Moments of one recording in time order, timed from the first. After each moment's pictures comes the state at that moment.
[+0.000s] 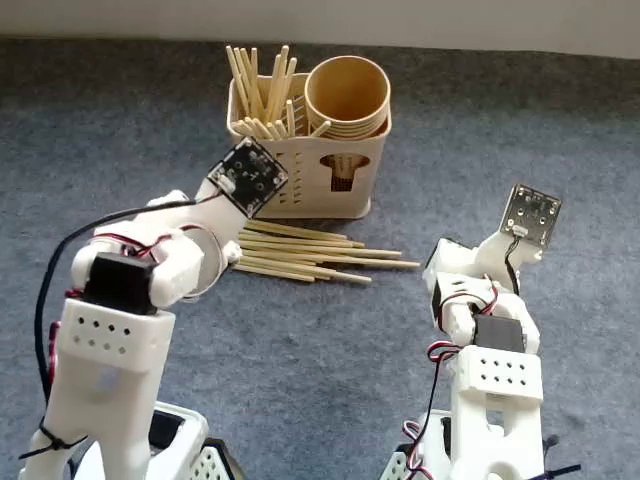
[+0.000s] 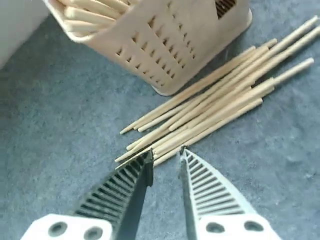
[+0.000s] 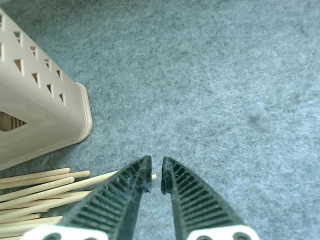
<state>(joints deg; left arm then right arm) 6.9 -43.6 27.4 78.5 -27.7 2.2 -54.7 66.9 35.9 -11.9</state>
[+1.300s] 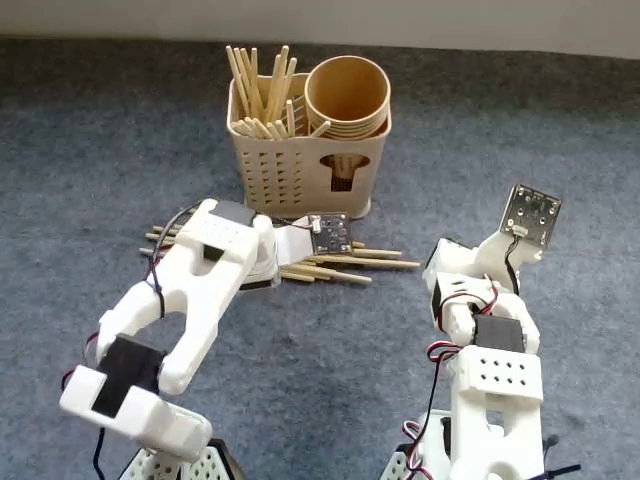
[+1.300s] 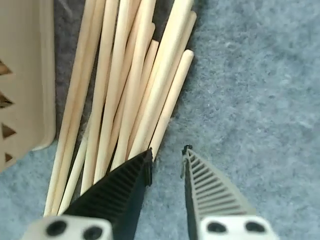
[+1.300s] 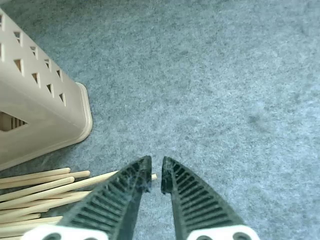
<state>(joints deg) 12.6 1.7 30.1 58.5 -57.1 2.2 -54.7 66.9 35.9 -11.9</state>
